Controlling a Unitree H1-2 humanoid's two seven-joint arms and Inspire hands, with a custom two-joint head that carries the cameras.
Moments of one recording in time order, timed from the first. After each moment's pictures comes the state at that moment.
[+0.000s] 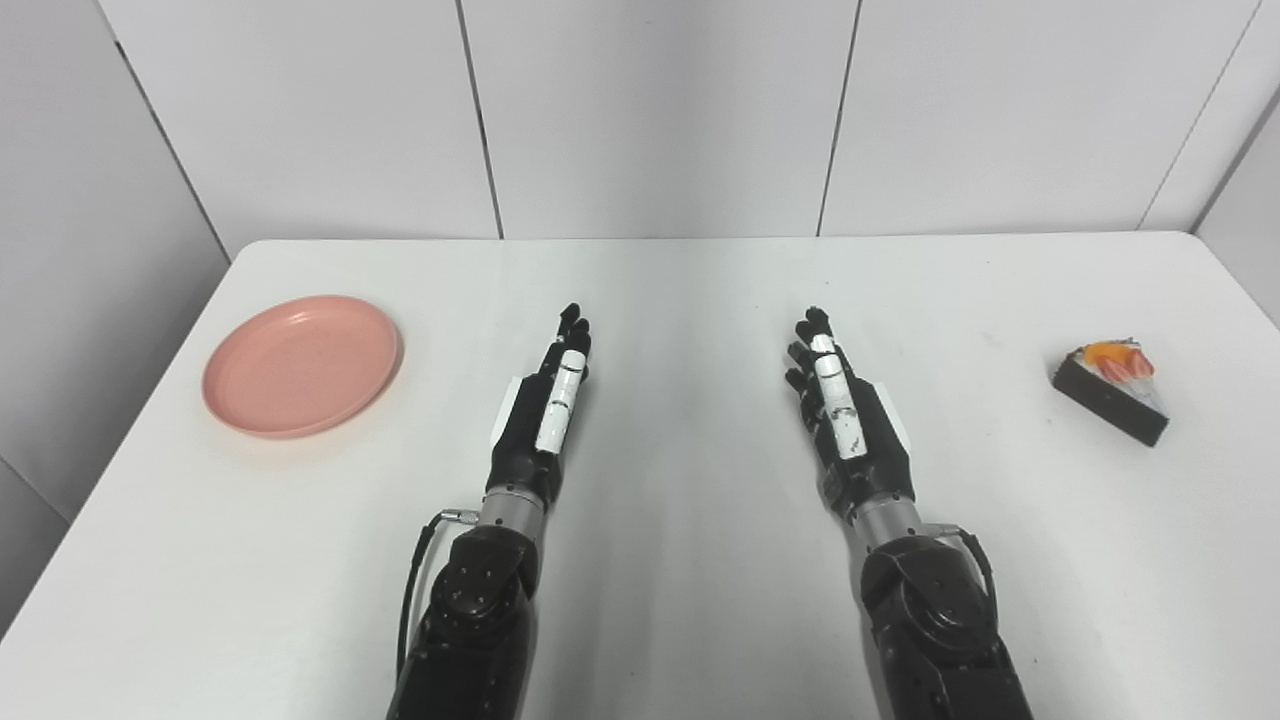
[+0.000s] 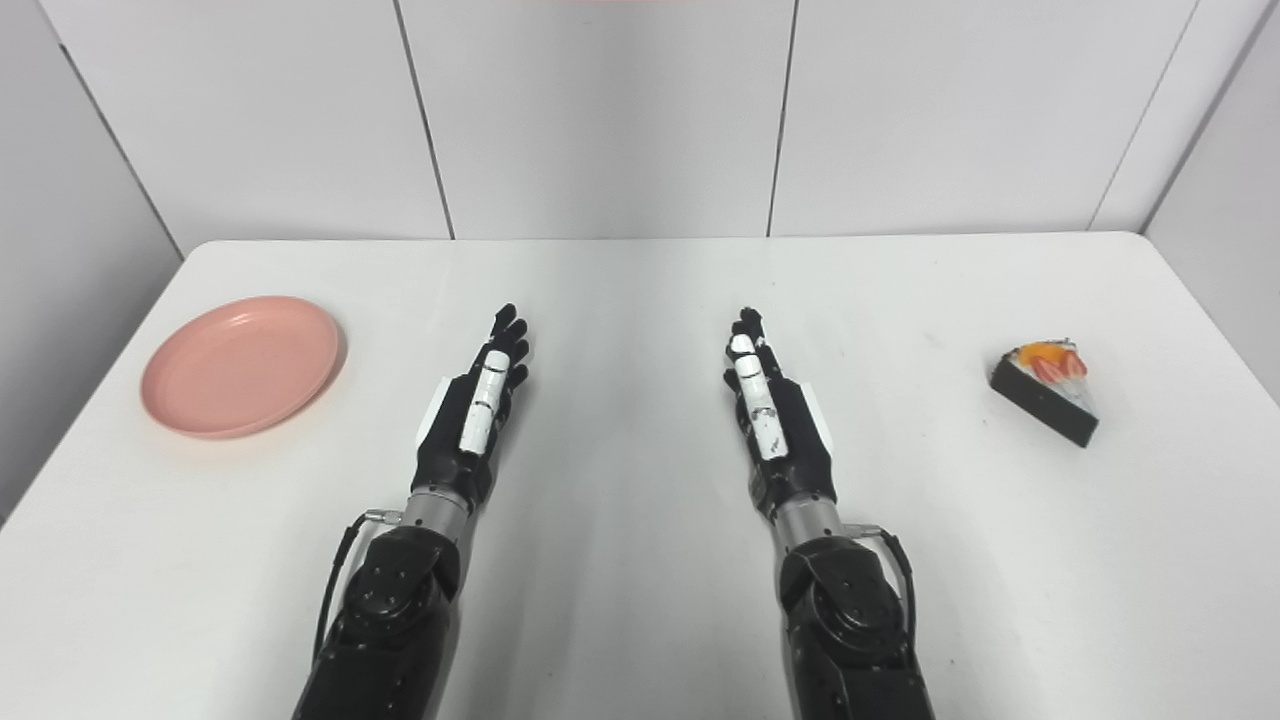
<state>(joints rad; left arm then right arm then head) -0.31 -0.05 -0.03 0.27 0.00 -0.07 -0.03 -0.32 0.06 0.01 0.21 0.13 0.02 0.06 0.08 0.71</state>
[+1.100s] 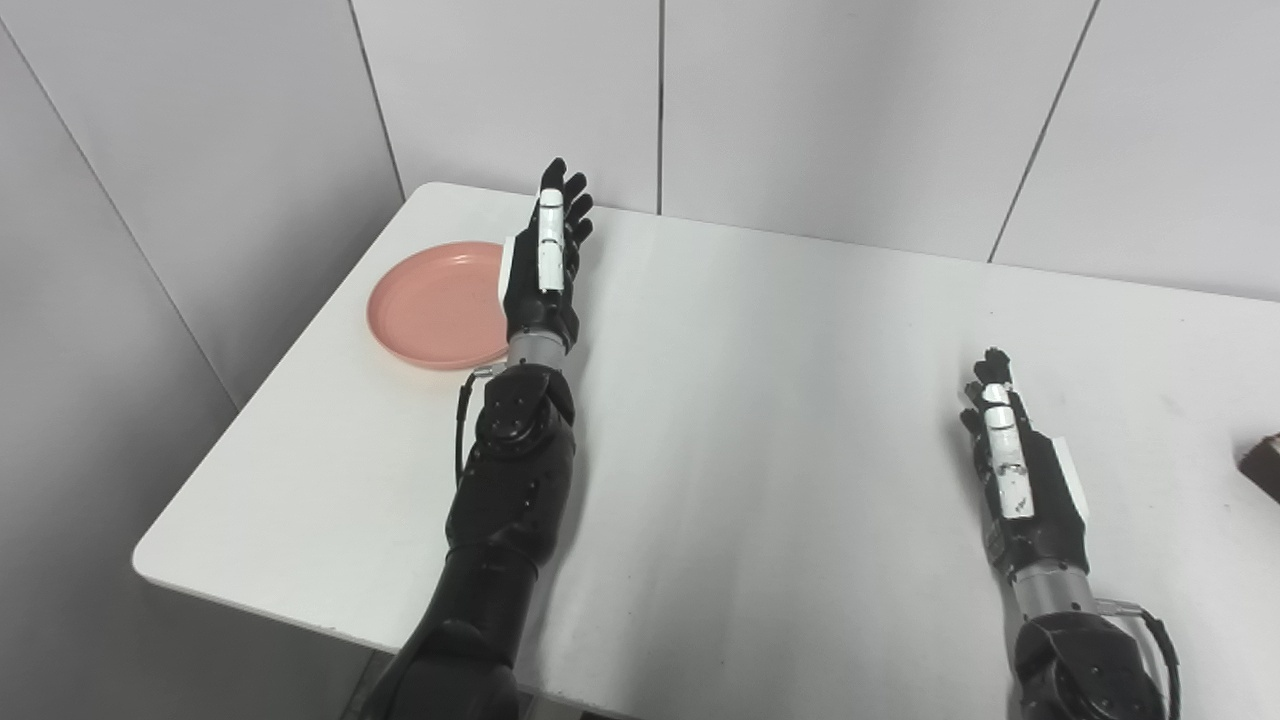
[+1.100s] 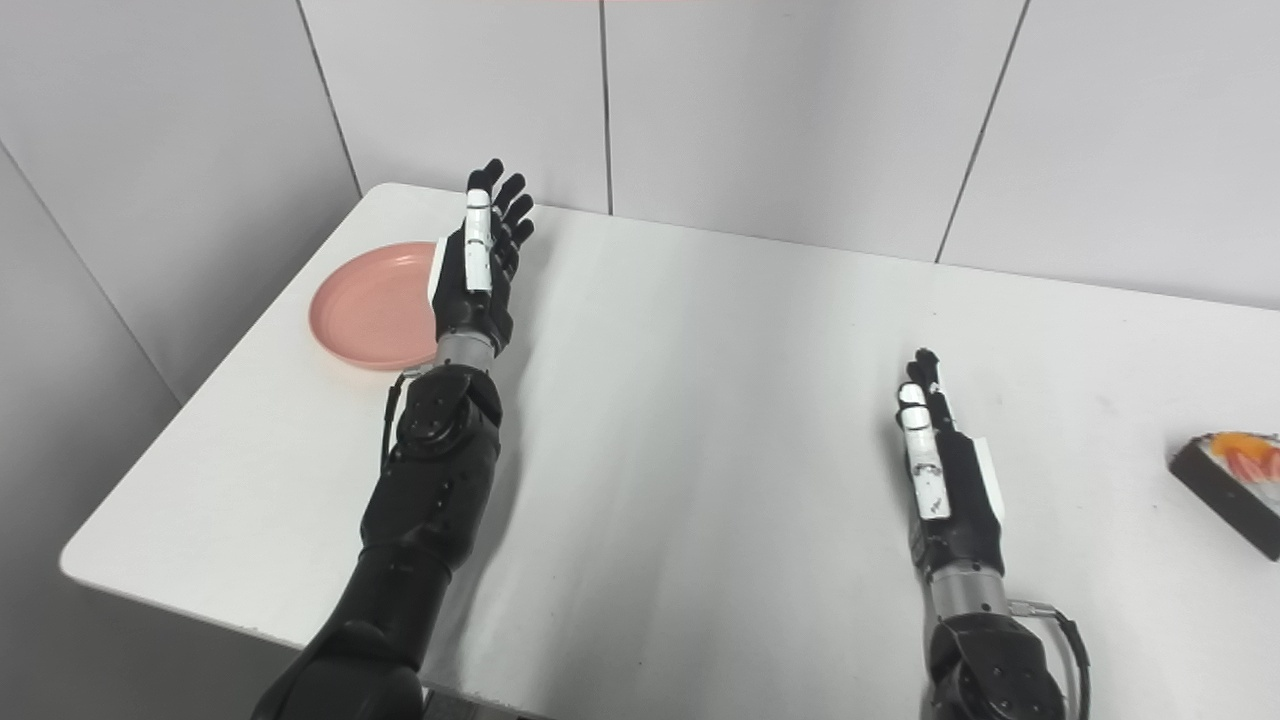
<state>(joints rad) -0.58 0.07 0.26 0.46 -0.18 -0.14 0.11 -0.30 -0.02 0.02 0.22 0.05 -0.03 0.09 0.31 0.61</state>
